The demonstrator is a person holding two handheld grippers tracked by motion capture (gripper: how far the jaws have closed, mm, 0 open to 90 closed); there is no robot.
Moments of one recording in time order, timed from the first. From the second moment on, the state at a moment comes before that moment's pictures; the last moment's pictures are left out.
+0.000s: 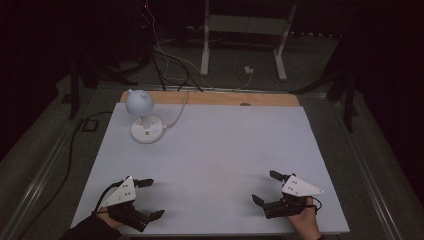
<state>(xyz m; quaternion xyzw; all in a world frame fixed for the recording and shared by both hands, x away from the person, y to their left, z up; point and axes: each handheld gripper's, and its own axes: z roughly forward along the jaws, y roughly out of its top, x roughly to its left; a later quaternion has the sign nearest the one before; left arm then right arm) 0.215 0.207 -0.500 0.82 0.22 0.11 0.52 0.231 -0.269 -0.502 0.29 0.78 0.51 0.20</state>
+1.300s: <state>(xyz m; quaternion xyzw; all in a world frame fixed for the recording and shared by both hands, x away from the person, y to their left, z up) 0.252 0.201 -0.472 0.81 0.26 0.14 0.51 0.230 -0.269 -0.501 0.29 0.78 0.52 0.20</state>
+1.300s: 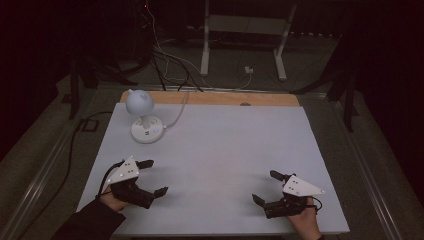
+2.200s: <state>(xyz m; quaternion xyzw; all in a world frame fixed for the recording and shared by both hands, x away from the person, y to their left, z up) 0.298 0.201 -0.460 0.77 0.34 0.19 0.50 0.231 -0.270 -0.501 0.29 0.78 0.52 0.20</state>
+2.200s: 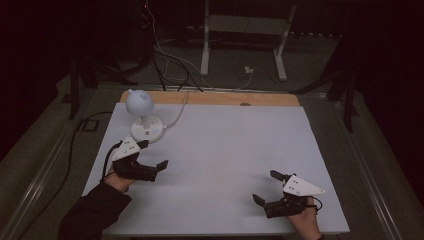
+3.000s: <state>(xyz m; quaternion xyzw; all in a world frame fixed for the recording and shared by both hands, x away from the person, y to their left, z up) 0.336 0.199 -0.471 0.76 0.38 0.22 0.49 0.231 -0.271 -0.502 0.29 0.78 0.52 0.20</state>
